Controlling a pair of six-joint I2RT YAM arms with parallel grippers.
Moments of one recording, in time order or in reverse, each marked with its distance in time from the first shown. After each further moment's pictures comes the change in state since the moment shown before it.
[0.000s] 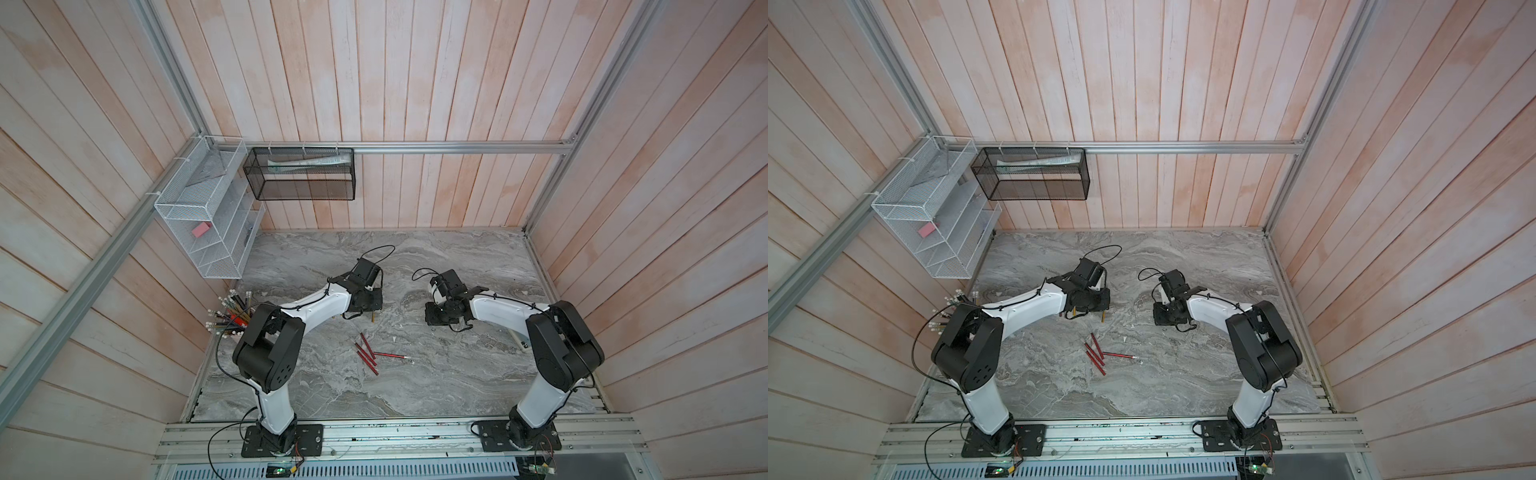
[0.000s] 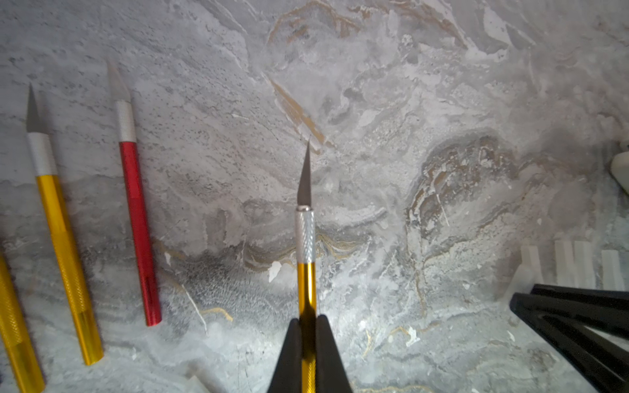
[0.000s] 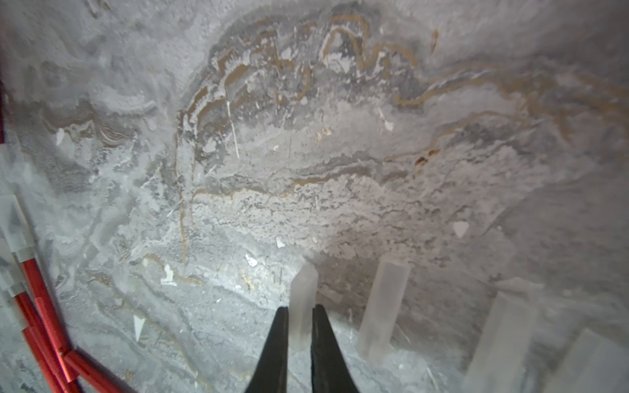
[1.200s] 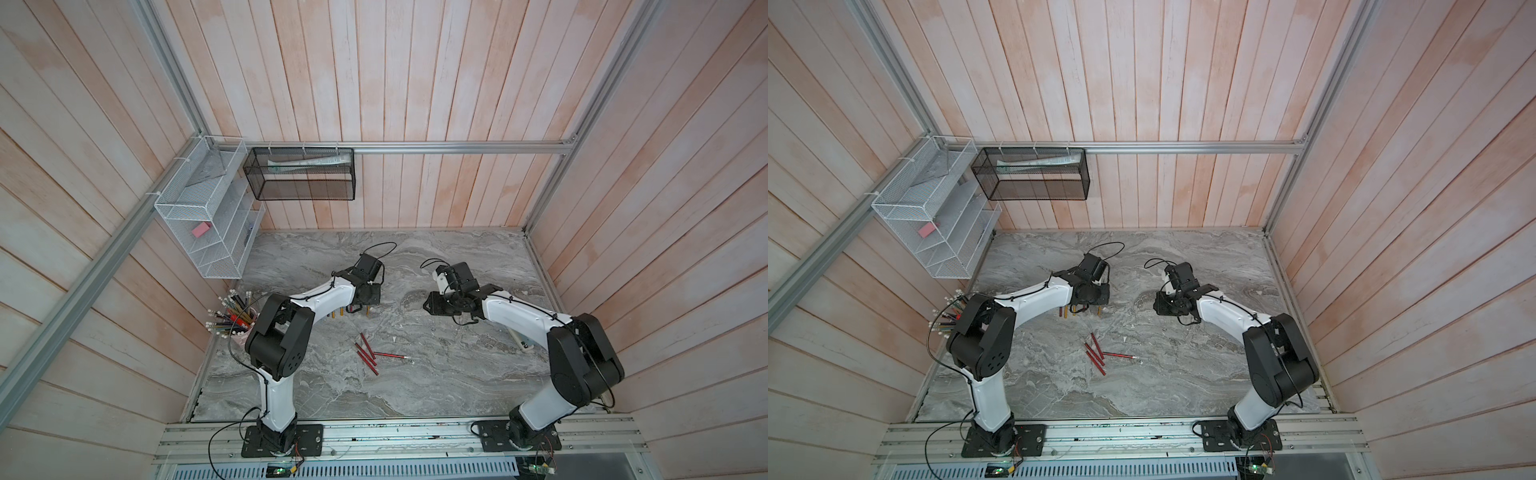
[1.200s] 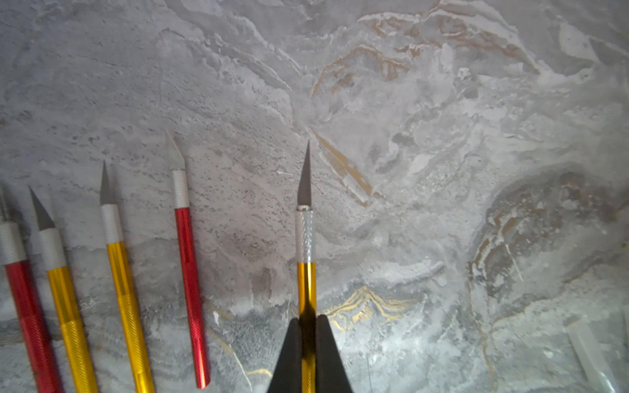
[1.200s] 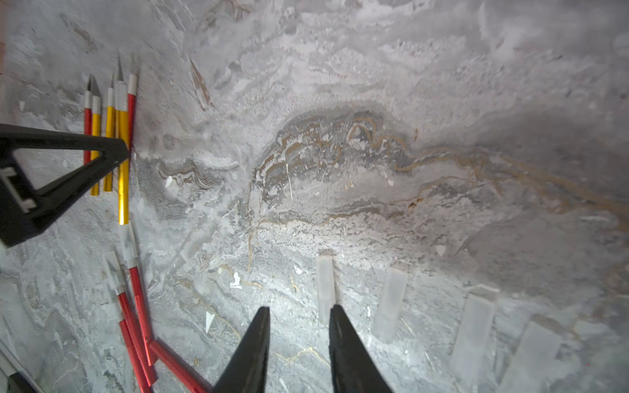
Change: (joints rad) left arm 0.021 0.113 0.103 -0.013 -0.137 0.097; right arm -0.041 -0.150 -0.009 0.051 -0.054 0.033
